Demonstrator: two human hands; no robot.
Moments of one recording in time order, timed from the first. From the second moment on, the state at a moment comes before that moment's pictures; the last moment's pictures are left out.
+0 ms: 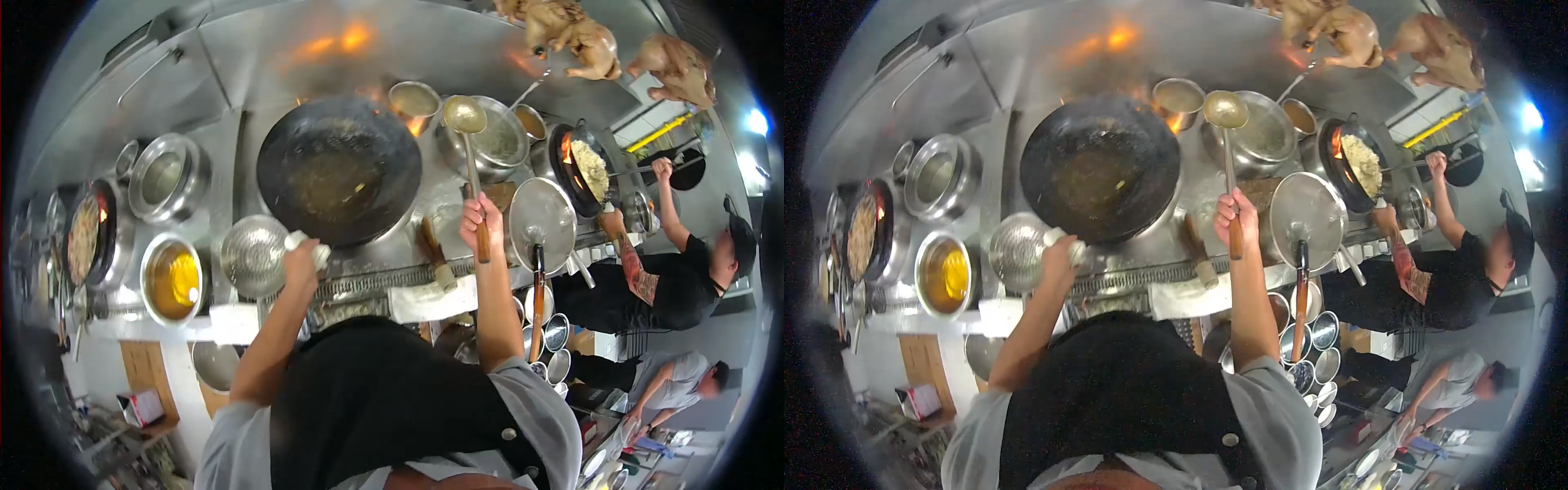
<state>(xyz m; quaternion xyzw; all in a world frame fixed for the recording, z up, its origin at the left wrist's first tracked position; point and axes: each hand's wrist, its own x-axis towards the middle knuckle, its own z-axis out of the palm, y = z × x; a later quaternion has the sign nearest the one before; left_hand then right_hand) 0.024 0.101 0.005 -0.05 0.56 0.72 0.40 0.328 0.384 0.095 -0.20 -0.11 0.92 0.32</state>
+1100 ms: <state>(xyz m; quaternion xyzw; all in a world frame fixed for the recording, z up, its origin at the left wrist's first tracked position) 0.084 -0.102 0.077 0.11 0.83 0.47 0.28 0.342 0.441 0.073 -0.22 -0.16 0.89 0.36</state>
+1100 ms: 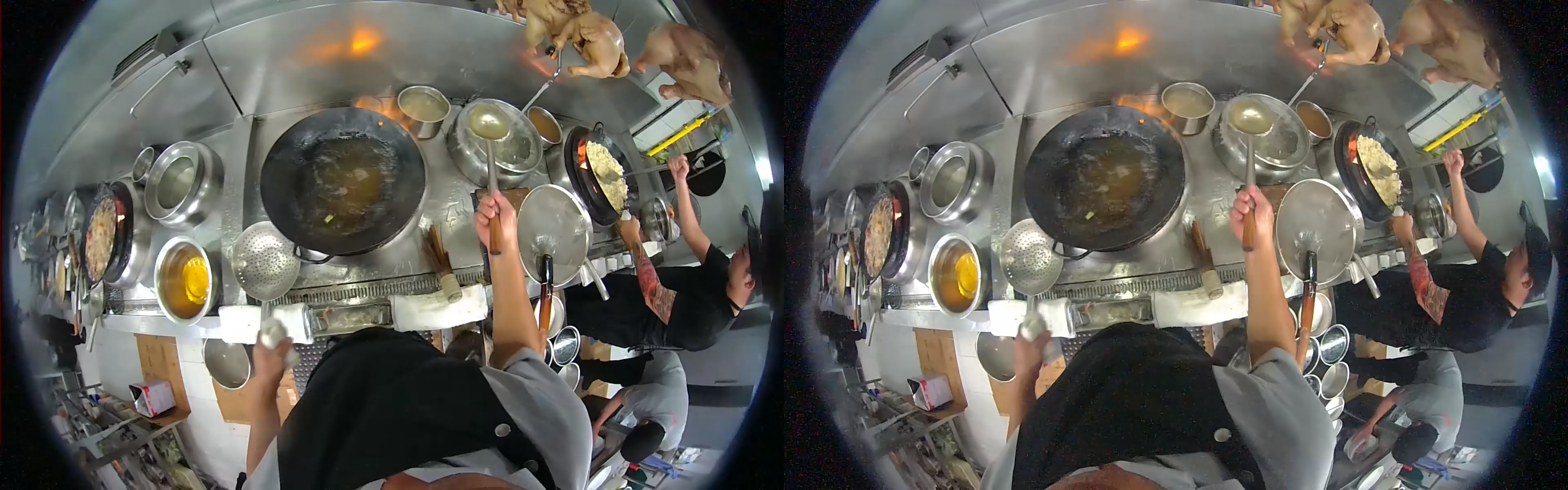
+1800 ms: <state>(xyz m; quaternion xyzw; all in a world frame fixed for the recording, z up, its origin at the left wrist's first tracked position) 0.083 0.049 0.127 -0.03 0.38 0.68 0.63 0.344 0.297 -0.041 -0.52 -0.84 0.03 -0.14</state>
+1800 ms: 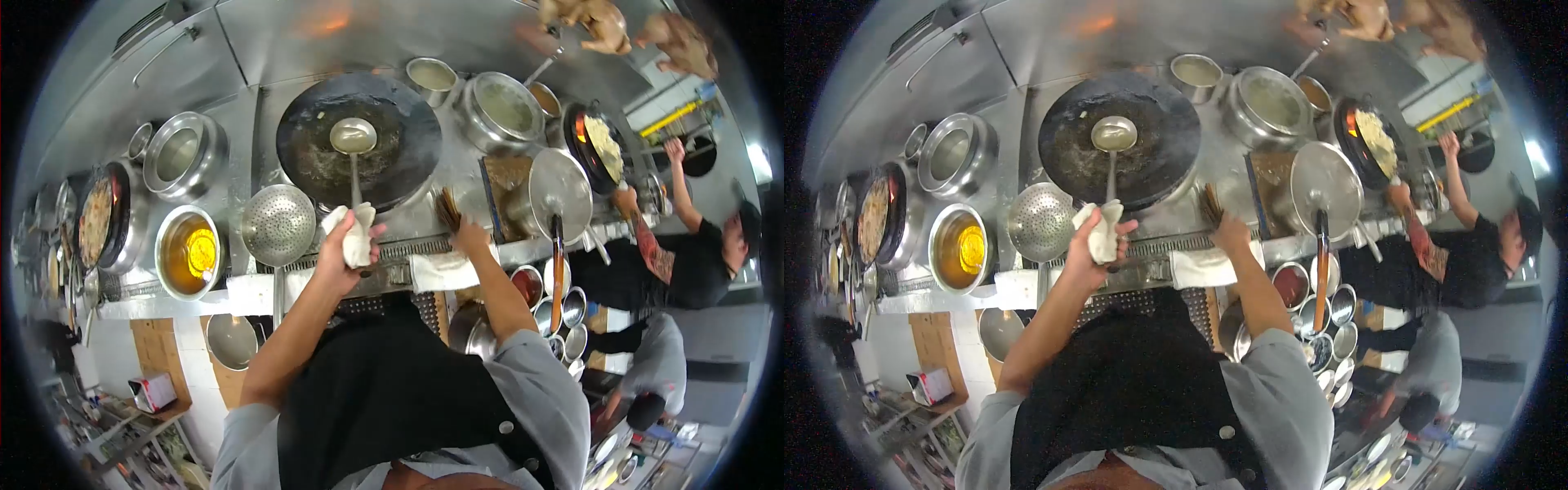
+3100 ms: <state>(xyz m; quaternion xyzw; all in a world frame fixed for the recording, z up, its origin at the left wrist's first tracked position) 0.009 0.036 0.160 0.45 0.86 0.07 0.21 0.053 0.408 0.113 -0.13 -0.85 0.25 0.45</state>
